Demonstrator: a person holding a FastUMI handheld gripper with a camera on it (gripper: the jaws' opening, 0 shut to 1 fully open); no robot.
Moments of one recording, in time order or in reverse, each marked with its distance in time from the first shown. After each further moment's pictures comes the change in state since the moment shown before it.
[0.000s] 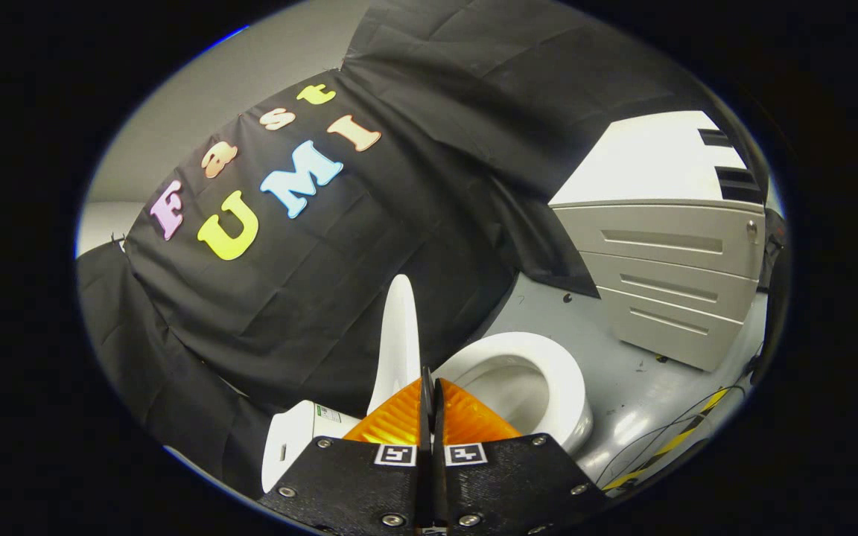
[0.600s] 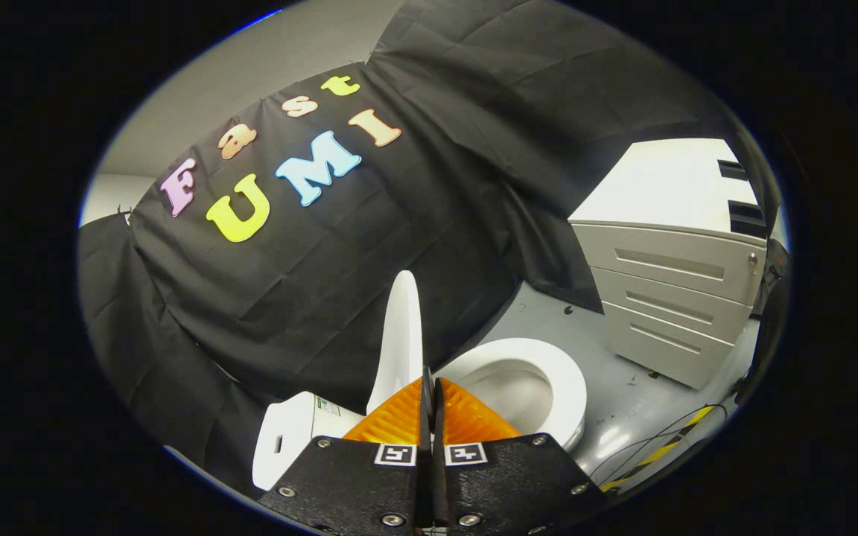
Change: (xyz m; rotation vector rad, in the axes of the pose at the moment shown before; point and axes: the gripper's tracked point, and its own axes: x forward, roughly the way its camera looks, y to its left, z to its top) arm -0.011 0.030 0.001 -0.102 0.003 -0.010
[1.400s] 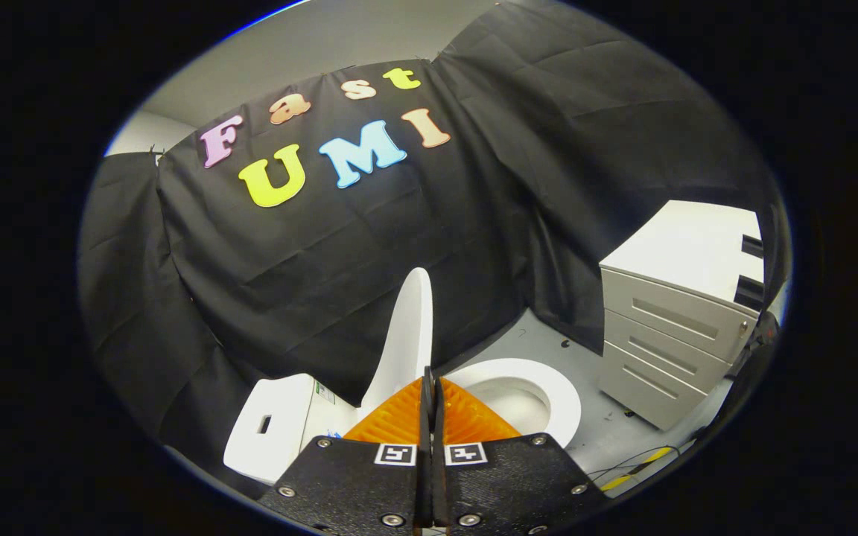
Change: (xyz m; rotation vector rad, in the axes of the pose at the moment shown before) arm -0.017 0.059 0.006 -0.230 -0.033 0.006
